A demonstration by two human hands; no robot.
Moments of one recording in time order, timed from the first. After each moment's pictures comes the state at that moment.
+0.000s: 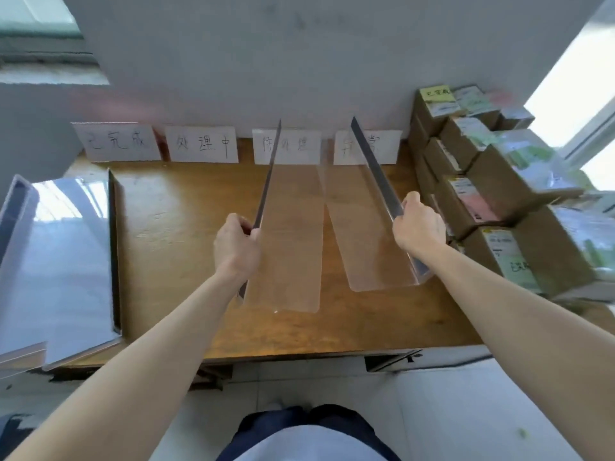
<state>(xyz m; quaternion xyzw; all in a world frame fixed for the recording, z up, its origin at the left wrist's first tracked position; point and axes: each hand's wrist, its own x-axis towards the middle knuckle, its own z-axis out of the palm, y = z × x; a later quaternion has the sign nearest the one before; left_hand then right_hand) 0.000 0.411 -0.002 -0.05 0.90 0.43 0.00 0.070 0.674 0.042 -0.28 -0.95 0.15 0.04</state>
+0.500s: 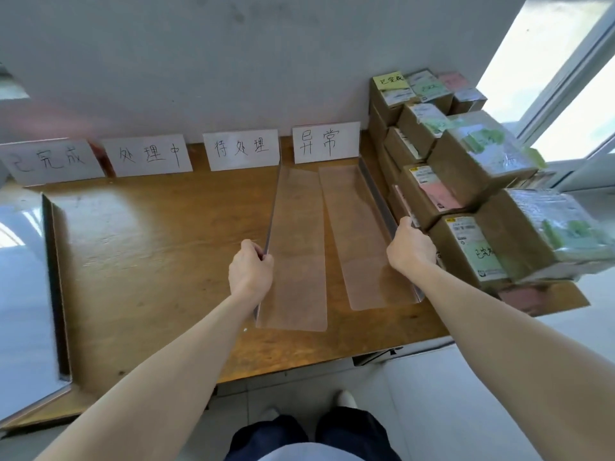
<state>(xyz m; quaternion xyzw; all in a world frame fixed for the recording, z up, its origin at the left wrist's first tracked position) 0.010 0.486 -0.042 -0.02 0.92 0.38 0.12 0.095 0.724 -0.001 -0.37 -0.92 0.10 -0.04</state>
